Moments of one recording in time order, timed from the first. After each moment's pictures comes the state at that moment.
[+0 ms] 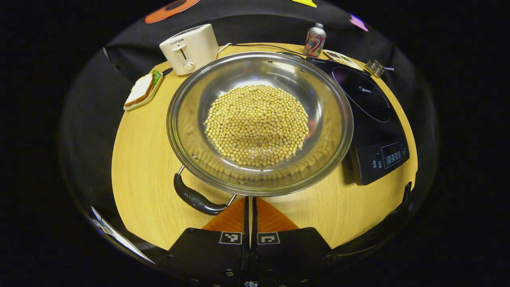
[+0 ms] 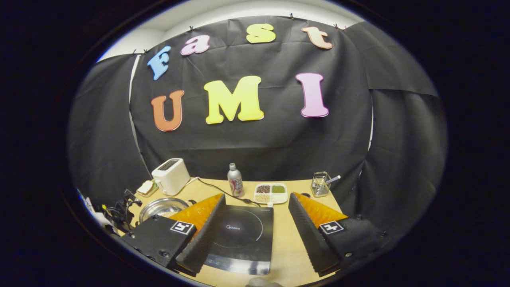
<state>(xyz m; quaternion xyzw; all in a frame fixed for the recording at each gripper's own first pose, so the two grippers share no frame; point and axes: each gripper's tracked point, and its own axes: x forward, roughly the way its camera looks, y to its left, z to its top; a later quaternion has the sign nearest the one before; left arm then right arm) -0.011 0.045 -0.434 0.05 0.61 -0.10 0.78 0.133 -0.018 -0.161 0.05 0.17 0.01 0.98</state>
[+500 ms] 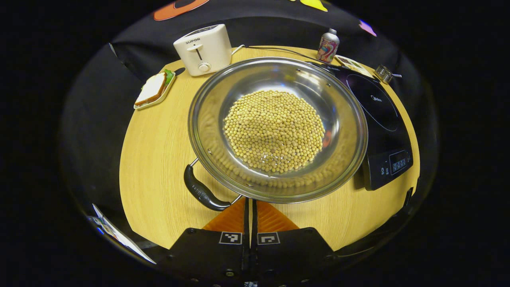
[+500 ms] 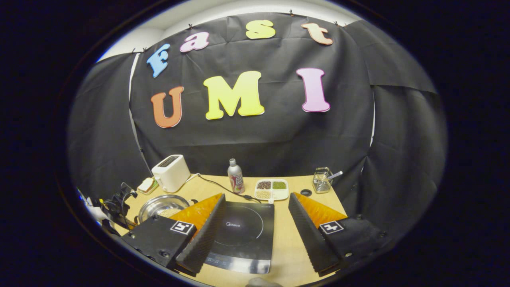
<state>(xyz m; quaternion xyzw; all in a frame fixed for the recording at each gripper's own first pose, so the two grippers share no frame) 0.008 0.079 -0.433 0.05 0.61 -0.07 0.79 0.133 -0.018 -0.171 0.05 0.19 0.02 0.98</state>
